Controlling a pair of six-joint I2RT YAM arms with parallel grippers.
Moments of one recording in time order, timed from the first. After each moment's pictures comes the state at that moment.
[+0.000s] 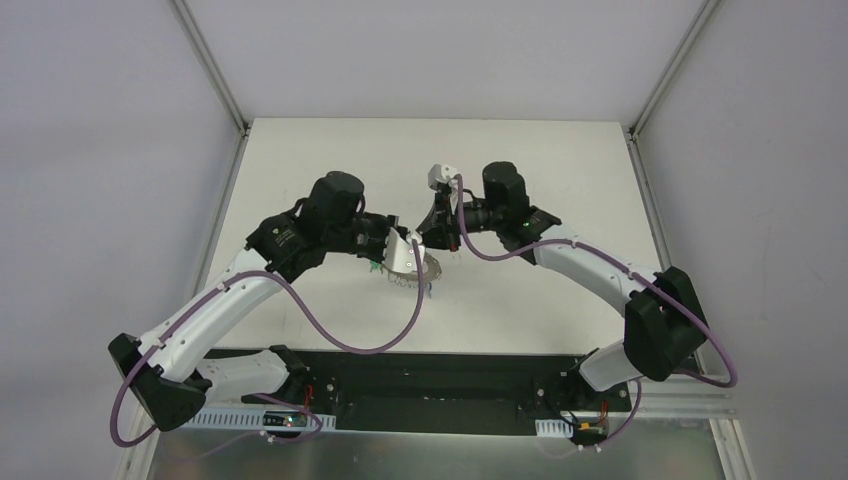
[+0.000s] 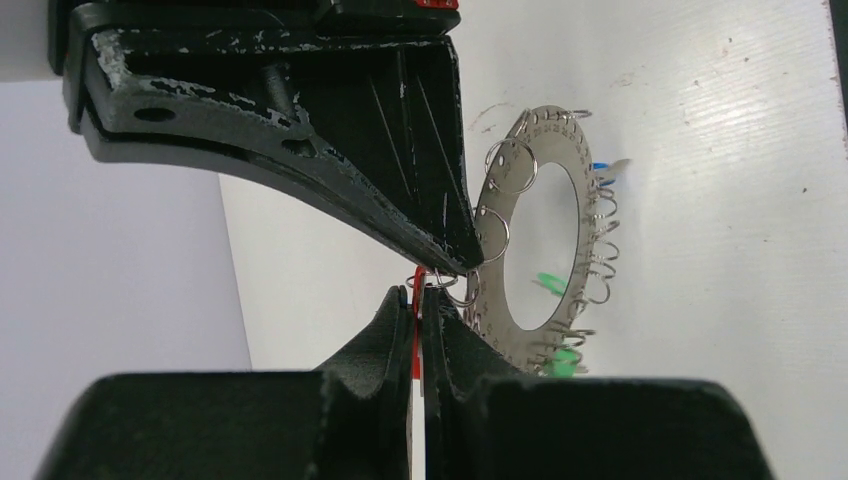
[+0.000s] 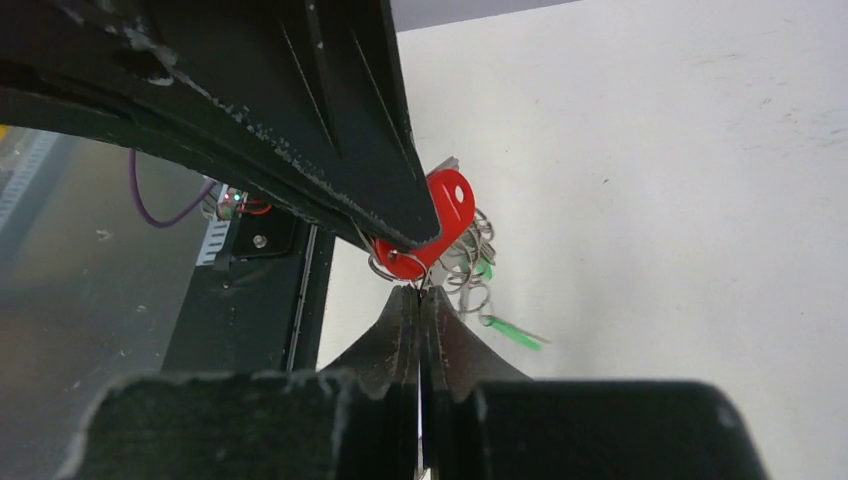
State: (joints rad) left arm -0.72 1.12 1.22 -0.74 0.38 1.10; right arm 0.68 1.49 1.08 0.07 -0.98 -0.10
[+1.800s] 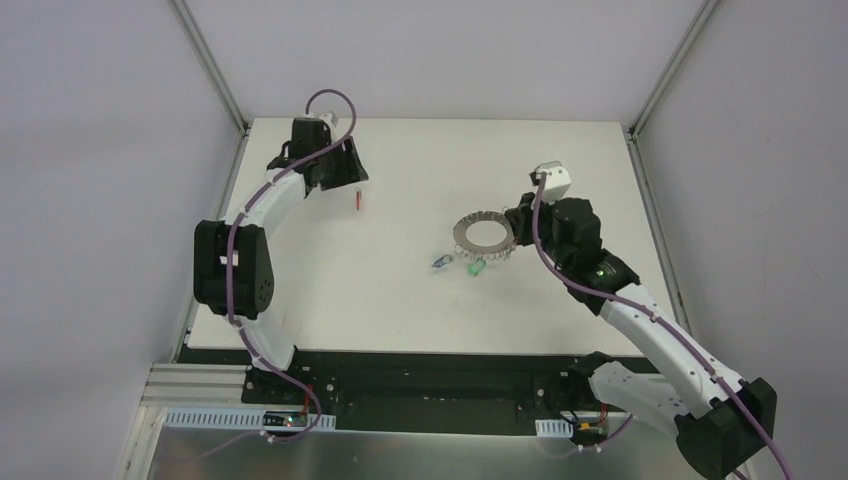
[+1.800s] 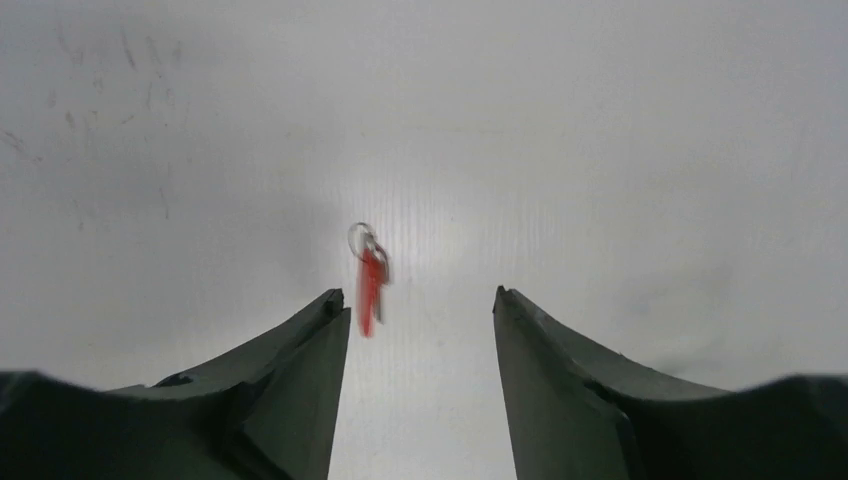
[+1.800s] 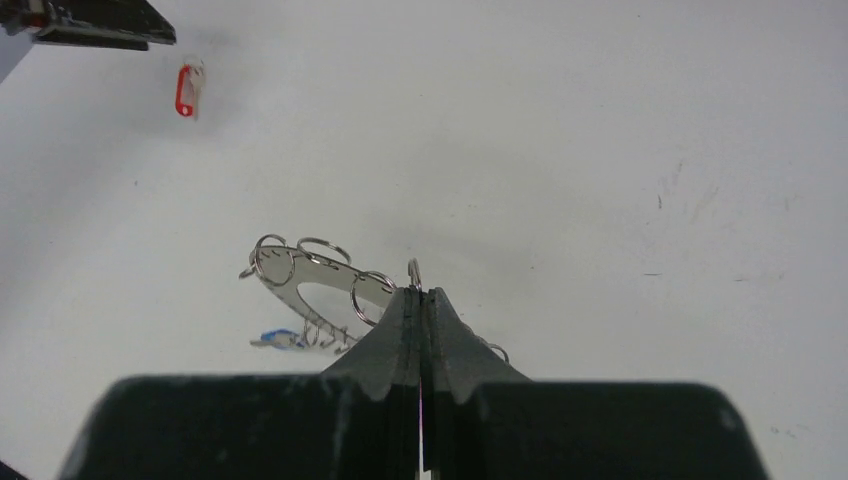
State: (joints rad) left arm -0.16 1.75 1.35 -0.33 0.21 -0.34; right arm 0.55 0.93 0.78 -0.13 0.08 0.17
